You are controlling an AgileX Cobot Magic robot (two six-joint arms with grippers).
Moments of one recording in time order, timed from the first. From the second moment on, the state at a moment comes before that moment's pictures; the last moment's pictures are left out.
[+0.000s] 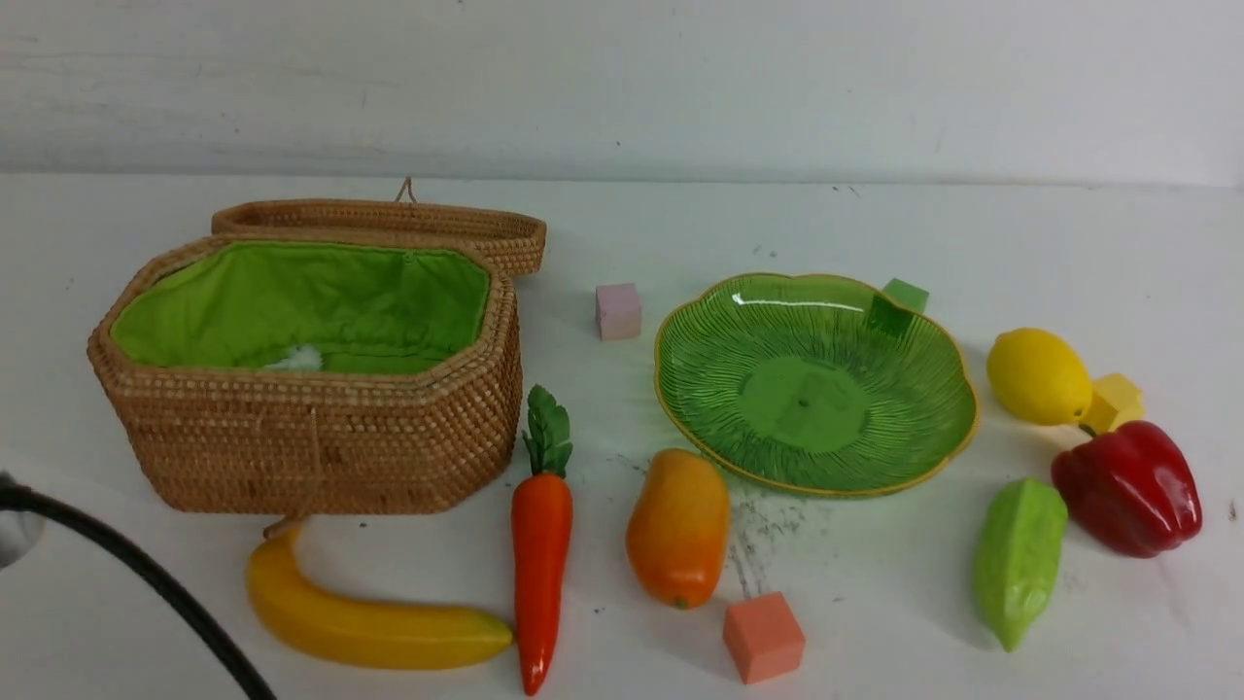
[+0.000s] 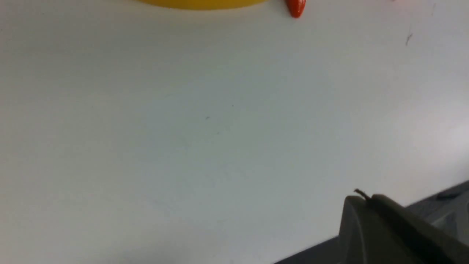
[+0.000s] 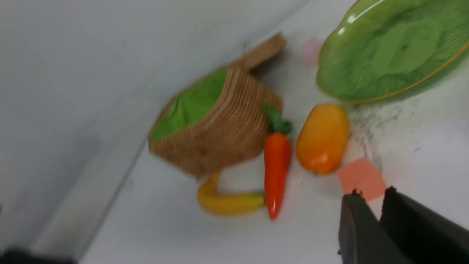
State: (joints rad) right arm 0.06 0.15 -0.38 0.83 0.79 -0.11; left arm -0.30 0.72 -0.74 -0.29 1.16 -0.09
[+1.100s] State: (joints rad) right arm 0.36 0.53 -1.17 0.51 1.27 -0.37; left arm -0.54 1.59 -0.92 0.13 0.71 0.71
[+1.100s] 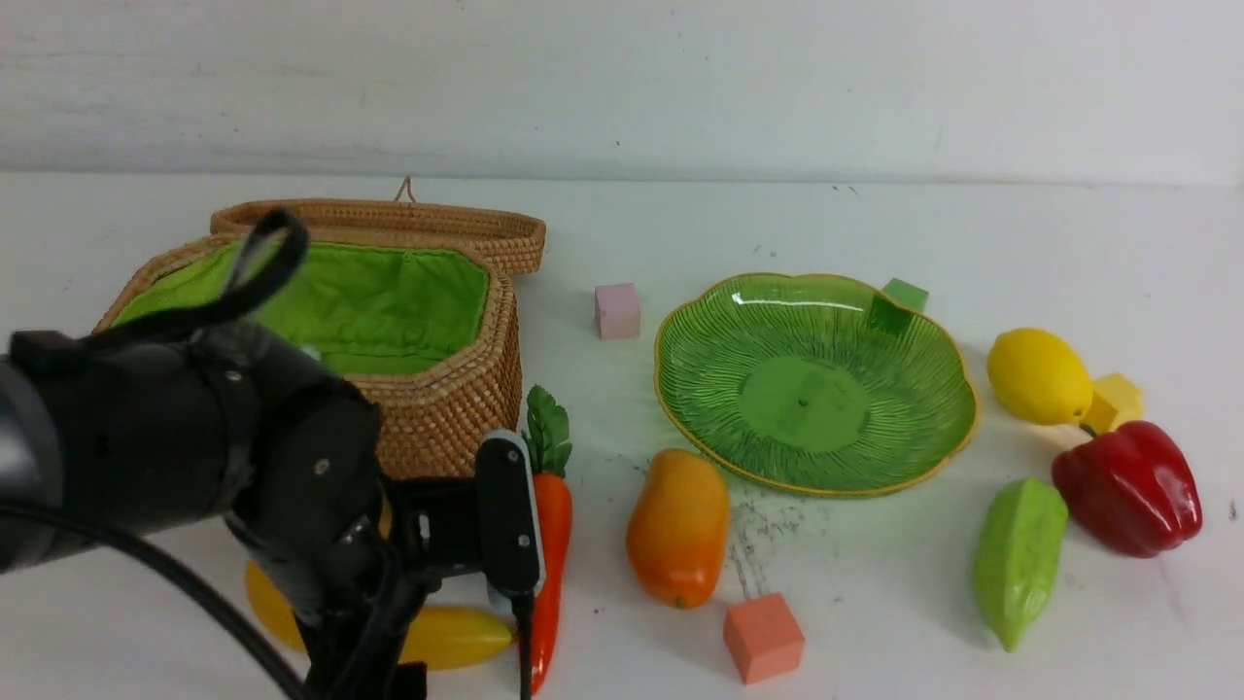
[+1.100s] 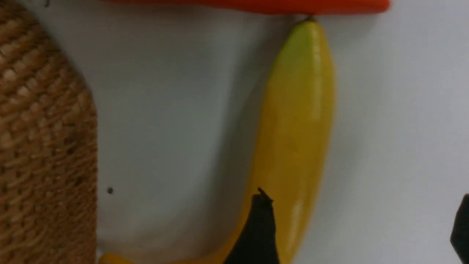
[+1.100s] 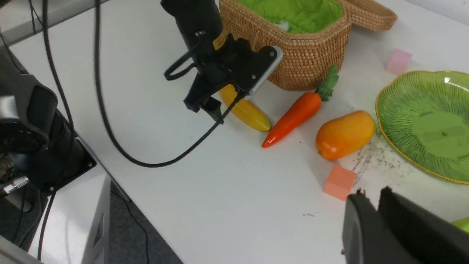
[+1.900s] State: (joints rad) right arm 0.36 0.53 -1.16 0.57 1.27 -0.37; left arm -0.54 1.64 -0.92 0.13 0.83 0.66
